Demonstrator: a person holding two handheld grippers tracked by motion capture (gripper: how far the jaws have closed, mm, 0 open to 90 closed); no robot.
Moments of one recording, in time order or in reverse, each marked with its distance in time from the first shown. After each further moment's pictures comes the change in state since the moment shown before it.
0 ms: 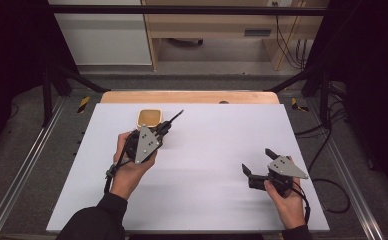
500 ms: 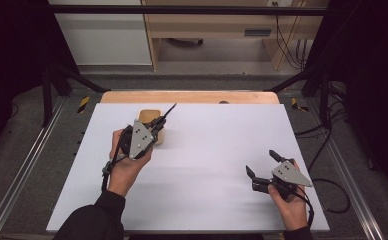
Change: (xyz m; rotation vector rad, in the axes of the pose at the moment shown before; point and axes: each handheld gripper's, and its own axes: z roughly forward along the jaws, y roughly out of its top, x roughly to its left) left arm 0.014 -0.002 -0.002 0.000 0.036 -0.060; right arm -0.002 -0.010 -0.009 -0.069 -0.020 -0.050
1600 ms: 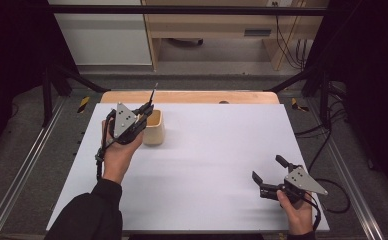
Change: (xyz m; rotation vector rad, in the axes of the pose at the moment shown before) left arm 0.042 -0.008 0.010 -0.008 0.065 -0.200; right arm -0.010 -0.012 -0.021 -0.079 0.051 0.111
